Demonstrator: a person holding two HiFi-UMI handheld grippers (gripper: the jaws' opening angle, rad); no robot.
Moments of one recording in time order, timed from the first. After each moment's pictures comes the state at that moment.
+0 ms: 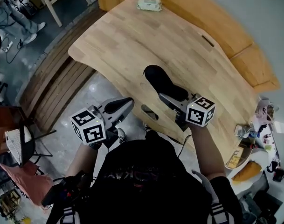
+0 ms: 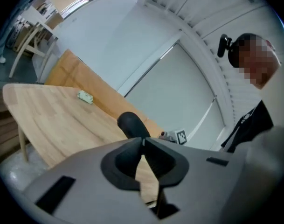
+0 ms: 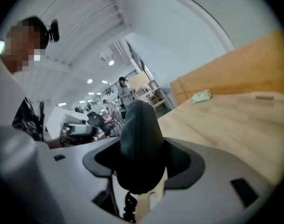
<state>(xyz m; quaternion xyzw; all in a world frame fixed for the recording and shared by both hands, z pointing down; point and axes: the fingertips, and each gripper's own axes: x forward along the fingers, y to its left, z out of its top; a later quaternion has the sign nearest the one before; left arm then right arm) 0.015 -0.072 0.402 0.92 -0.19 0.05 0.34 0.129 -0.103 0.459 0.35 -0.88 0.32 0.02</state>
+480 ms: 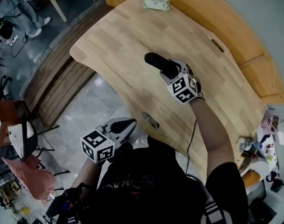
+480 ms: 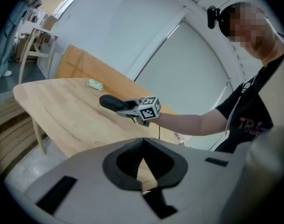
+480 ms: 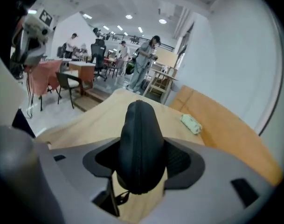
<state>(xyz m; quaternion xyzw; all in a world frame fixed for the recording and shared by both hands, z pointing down) 0.027 -0.041 0.465 0.90 -0.23 0.17 0.34 0.154 -0.255 0.559 0.37 -0.85 -0.03 0.37</state>
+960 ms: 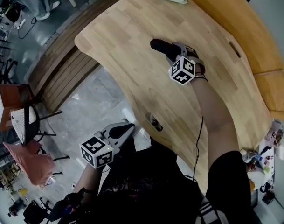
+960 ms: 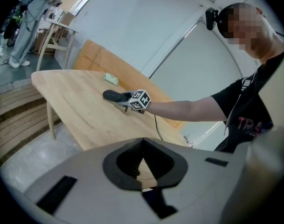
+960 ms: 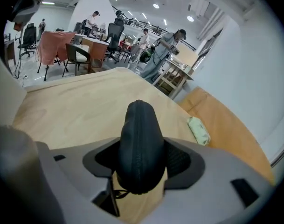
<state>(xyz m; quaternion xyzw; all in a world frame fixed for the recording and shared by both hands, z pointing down) 0.011 -0.040 0.490 0.85 -0.30 0.18 0.39 0.138 -0.353 0.632 0.31 -0.82 -0.12 0.46</state>
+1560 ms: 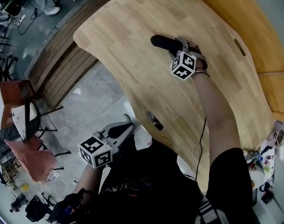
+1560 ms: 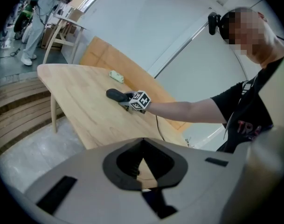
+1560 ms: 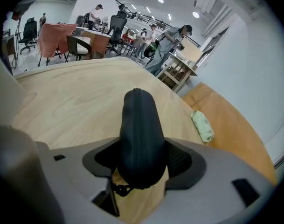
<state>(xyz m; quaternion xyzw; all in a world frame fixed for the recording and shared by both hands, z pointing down) 0.007 -0.039 0.497 0.83 -0.31 0.18 0.43 0.142 -0.366 0.664 0.30 -0.81 -0.13 0.49</state>
